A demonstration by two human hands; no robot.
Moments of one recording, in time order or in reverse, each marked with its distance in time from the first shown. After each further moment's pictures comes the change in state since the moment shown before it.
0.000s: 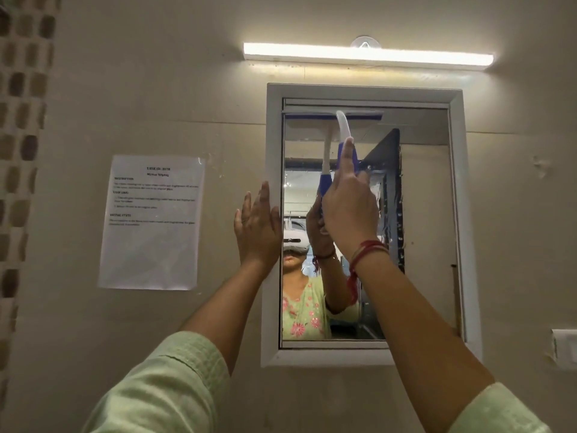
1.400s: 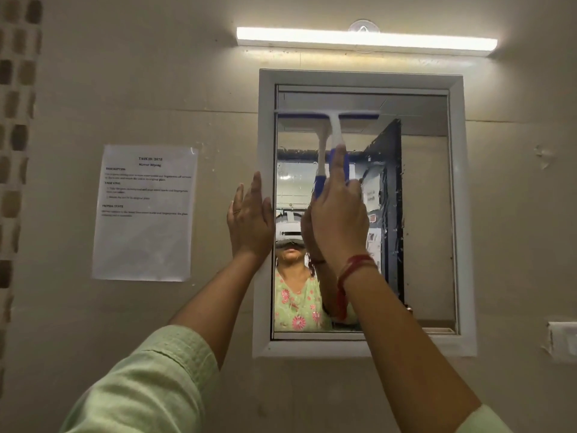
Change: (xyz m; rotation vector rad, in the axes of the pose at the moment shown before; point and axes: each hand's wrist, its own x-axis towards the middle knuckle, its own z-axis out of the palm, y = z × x) left_hand -0.002 0.000 0.003 -0.006 0.022 -0.015; right_hand -0.025 0.007 0.004 0.054 -0.022 0.017
